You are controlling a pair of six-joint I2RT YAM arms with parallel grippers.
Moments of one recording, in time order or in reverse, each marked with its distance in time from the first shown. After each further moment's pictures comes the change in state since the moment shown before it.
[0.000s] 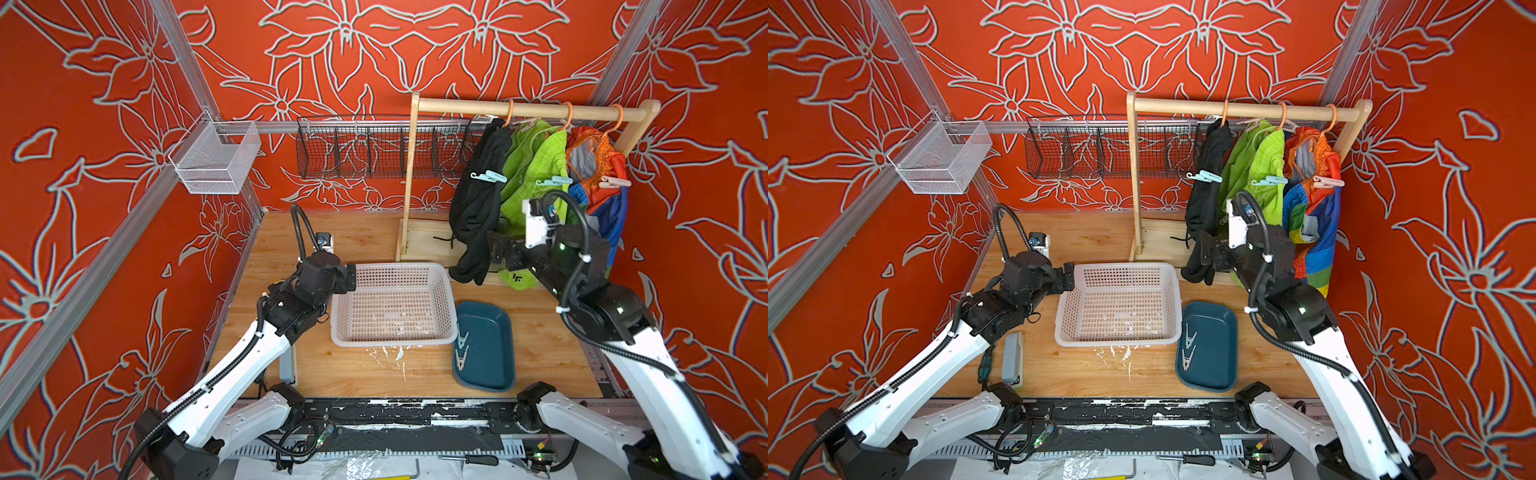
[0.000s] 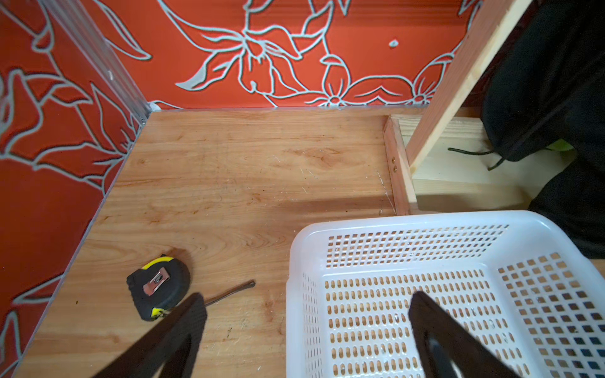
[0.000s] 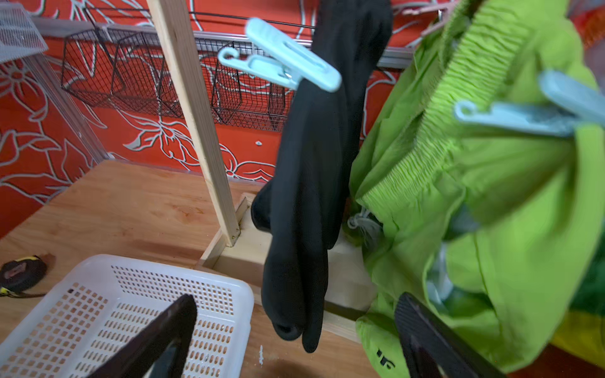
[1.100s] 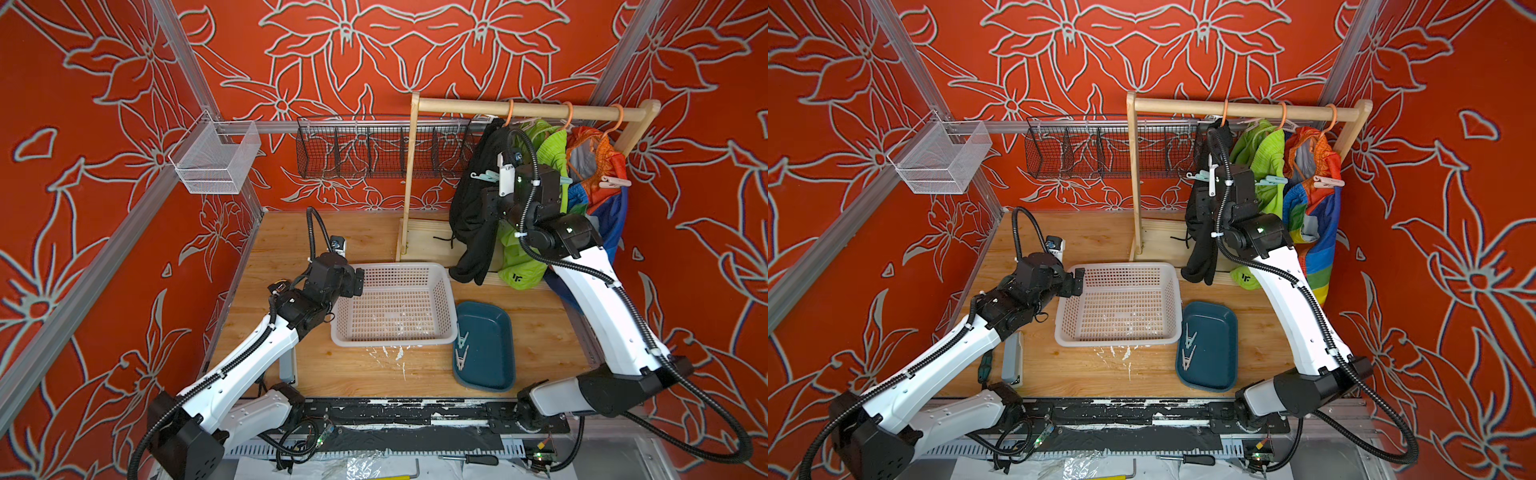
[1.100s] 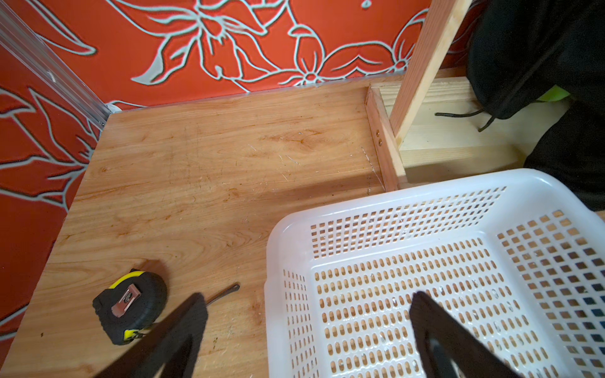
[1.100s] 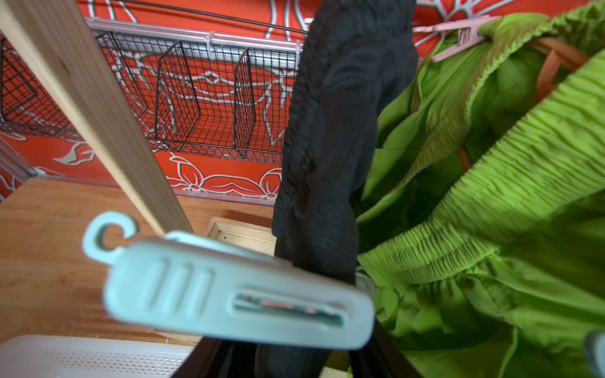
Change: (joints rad) left arm 0.000 0.013 -0.076 0.080 0.063 0.064; right arm -0.125 0.378 0.354 -0.049 -0.005 0.032
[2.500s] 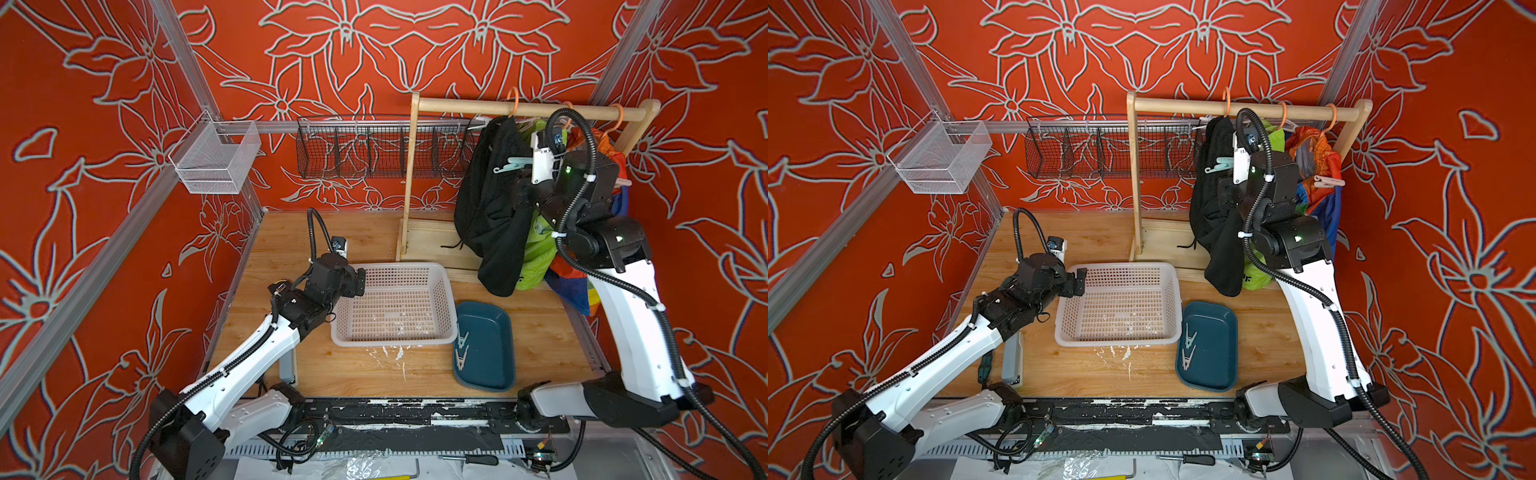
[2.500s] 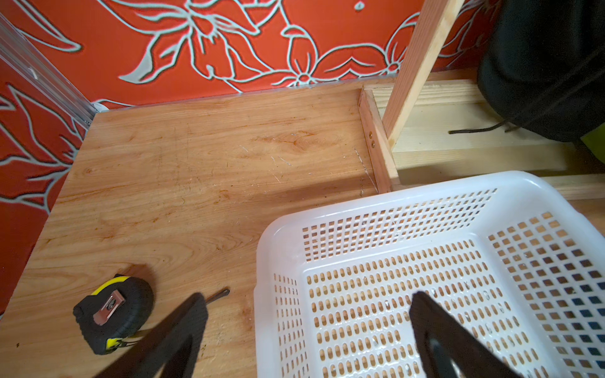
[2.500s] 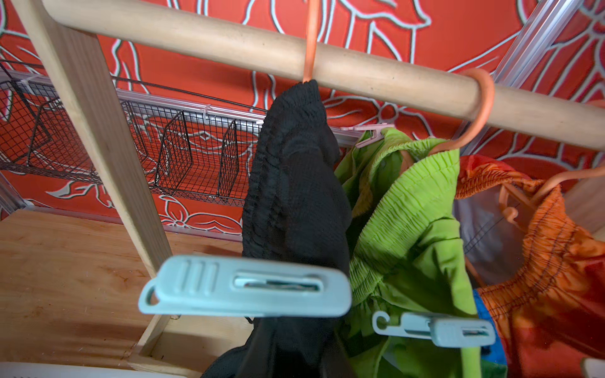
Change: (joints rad) left arm 0.004 0.007 -0.020 0.034 0.027 -0.009; right arm -0.048 -0.060 0.209 -0.080 -0.002 -0.131
